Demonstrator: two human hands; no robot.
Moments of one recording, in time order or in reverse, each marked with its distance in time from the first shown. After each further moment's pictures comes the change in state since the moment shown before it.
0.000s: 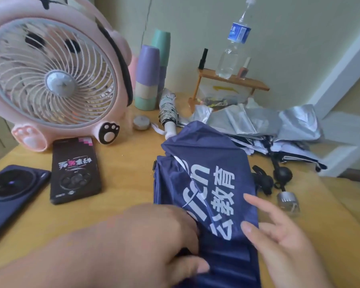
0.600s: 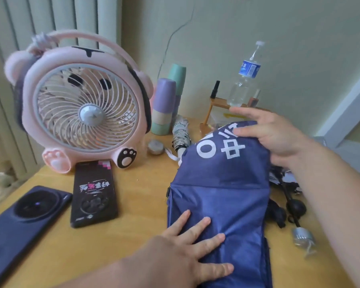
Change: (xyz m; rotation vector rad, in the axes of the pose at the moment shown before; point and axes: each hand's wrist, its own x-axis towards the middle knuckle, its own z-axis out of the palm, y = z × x) left_hand 0.015 -0.032 0.046 0.626 -0.086 0.013; right_hand 0.176 -0.154 0.013 -0.096 -0.212 -0.202
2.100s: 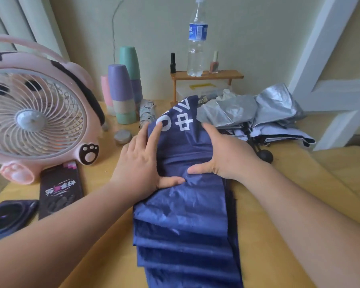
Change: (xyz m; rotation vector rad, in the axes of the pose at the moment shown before) left_hand 0.076 -0.061 -0.024 -0.274 0.386 -0.550; right_hand -0.050 0.104 -0.014 -1.040 0.064 0.042
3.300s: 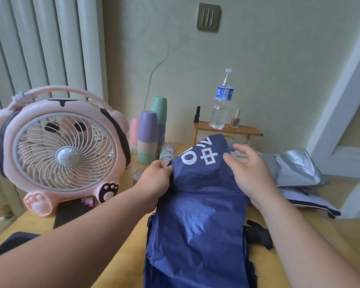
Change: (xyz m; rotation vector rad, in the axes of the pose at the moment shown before) left_hand 0.075 -0.012 -0.018 -1.132 0.063 -0.738; right_hand 0.063 -0.012 -0.033 0.942 0.372 0.069
